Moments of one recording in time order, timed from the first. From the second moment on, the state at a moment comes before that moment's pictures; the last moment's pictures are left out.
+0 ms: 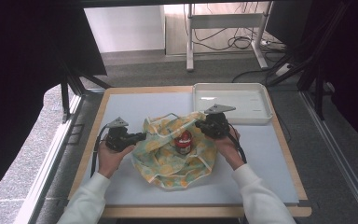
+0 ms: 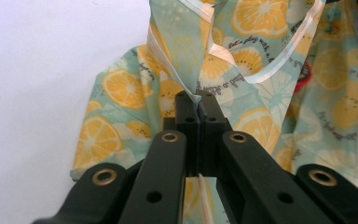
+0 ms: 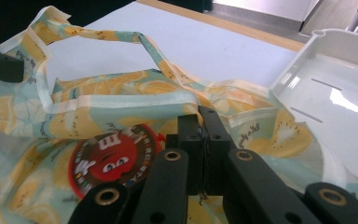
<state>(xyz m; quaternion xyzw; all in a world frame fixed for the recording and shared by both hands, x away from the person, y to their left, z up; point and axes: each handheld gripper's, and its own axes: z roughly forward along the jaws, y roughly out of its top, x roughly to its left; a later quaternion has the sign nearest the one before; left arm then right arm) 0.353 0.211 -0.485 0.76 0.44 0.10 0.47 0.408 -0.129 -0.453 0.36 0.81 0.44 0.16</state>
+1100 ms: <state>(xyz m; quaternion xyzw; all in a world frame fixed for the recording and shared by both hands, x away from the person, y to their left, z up) 0.385 0.203 -0.523 0.78 0.48 0.13 0.38 0.432 -0.120 -0.503 0.38 0.84 0.37 0.11</state>
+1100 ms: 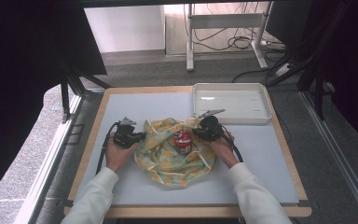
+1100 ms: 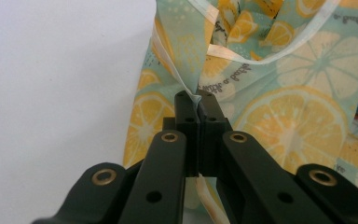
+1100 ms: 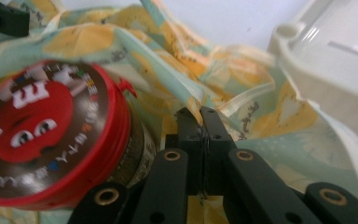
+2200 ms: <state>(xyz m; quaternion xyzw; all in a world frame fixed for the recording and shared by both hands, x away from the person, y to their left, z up) 0.367 0.225 -0.501 0.74 0.48 0.13 0.45 0.421 -0.132 -0.492 0.36 0.84 0.38 0.14</state>
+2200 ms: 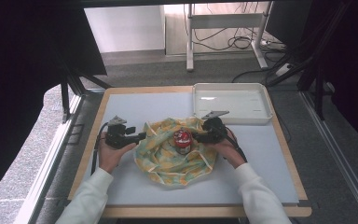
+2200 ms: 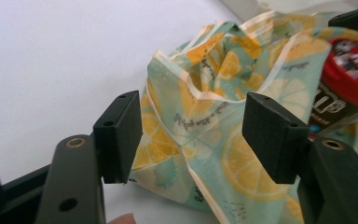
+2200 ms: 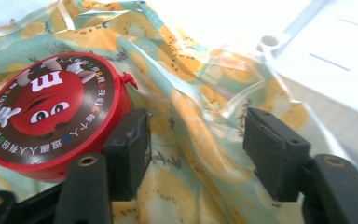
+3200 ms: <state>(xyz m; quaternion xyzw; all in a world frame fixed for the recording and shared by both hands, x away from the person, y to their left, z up) 0.329 0.212 -0.477 0.77 0.42 0.10 0.47 0.371 -0.135 -0.447 0.31 0.84 0.44 0.11</state>
